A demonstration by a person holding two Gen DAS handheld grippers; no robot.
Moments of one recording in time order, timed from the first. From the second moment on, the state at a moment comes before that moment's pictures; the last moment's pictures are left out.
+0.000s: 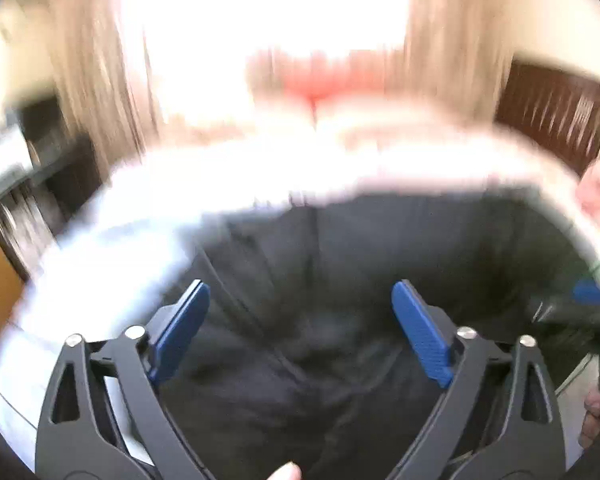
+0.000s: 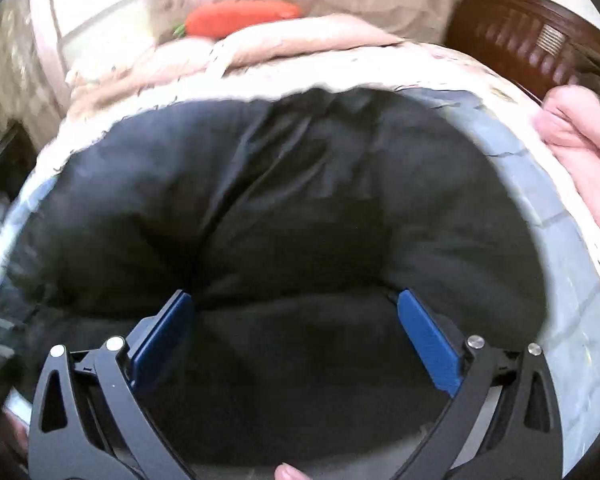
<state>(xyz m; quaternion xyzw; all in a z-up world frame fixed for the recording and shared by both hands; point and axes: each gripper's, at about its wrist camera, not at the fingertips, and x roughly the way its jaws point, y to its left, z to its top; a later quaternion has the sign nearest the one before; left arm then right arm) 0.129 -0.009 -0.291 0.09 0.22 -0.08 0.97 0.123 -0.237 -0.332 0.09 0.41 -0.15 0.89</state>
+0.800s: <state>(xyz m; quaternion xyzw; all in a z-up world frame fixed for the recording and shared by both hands) -0.106 0.032 0.039 0.04 0.33 -0.05 0.94 -0.145 -0.224 0.032 0.06 0.31 -0.11 0.94</state>
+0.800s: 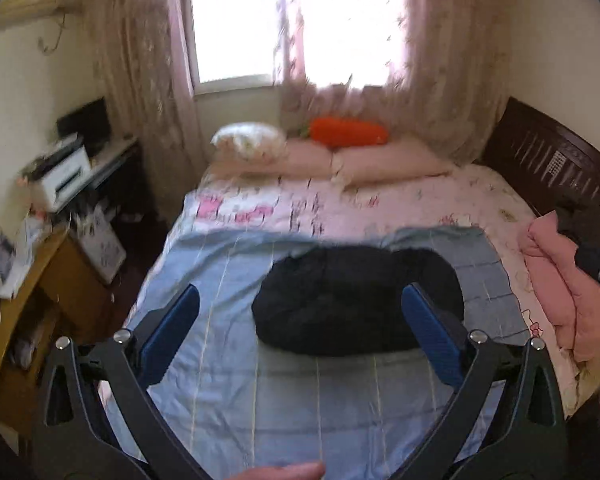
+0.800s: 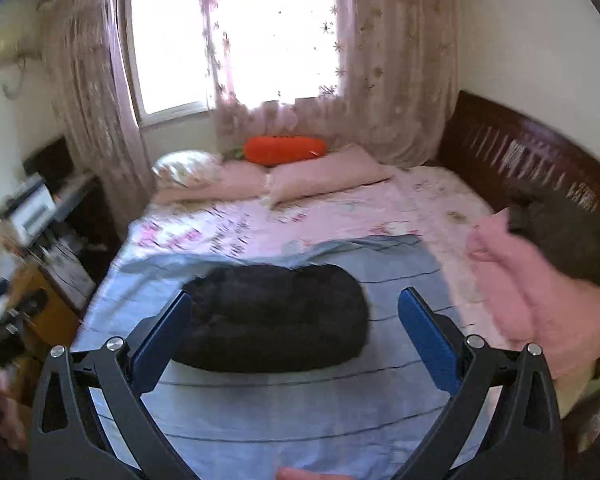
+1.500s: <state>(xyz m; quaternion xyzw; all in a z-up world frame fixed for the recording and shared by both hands) -0.045 0.034 0.011 0.05 0.35 -0.06 0.93 -0.076 -0.180 -0.008 0.04 0.38 -0.07 0.92</state>
